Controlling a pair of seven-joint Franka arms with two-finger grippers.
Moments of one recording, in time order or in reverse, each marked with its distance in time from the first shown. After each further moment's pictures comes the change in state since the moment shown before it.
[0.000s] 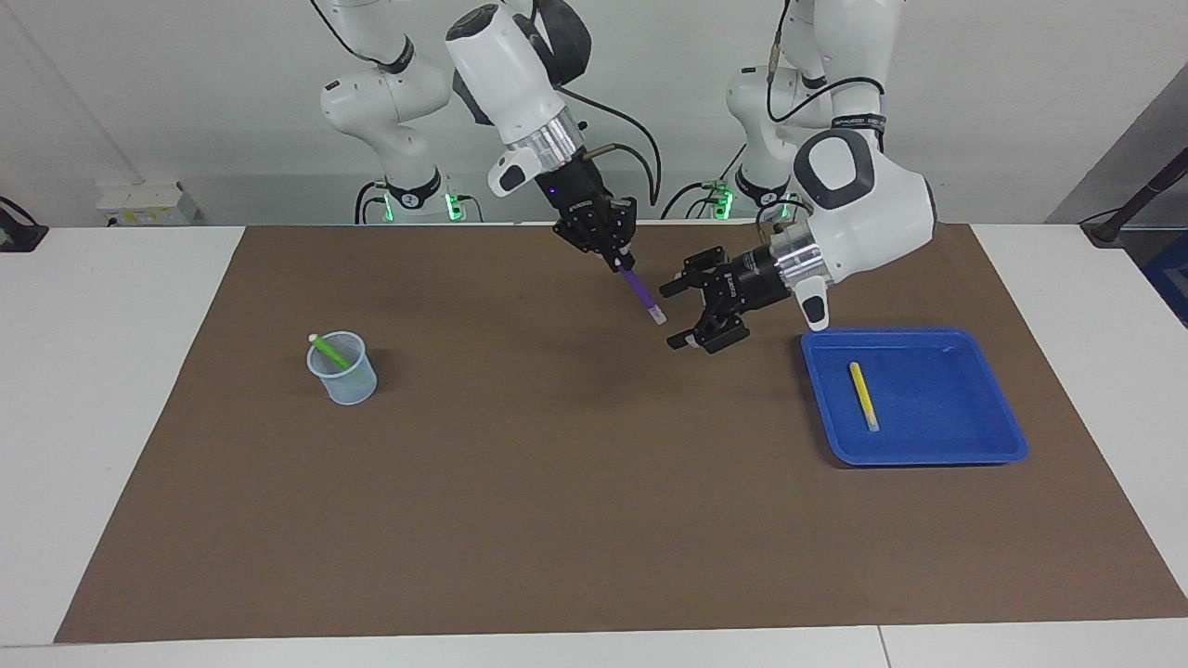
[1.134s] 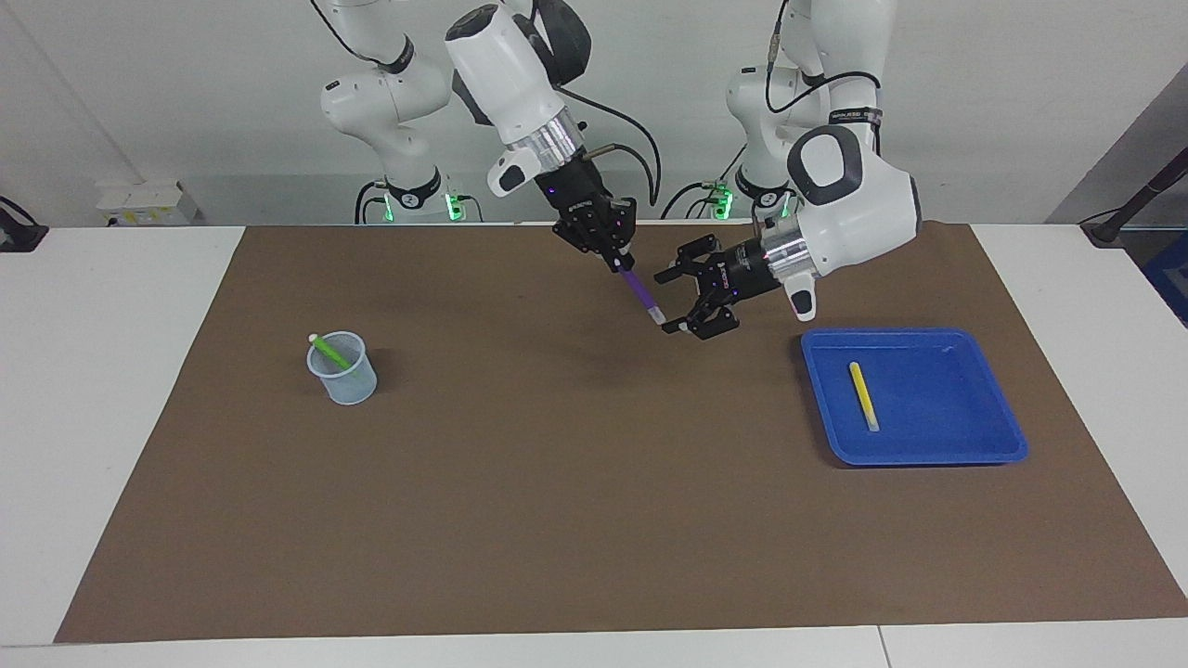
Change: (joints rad) left arm -0.010 -0.051 -0.012 -0.098 -0.007 0.014 -0.134; right arm -0.001 0.000 -0.001 0.000 0.000 0.000 0.000
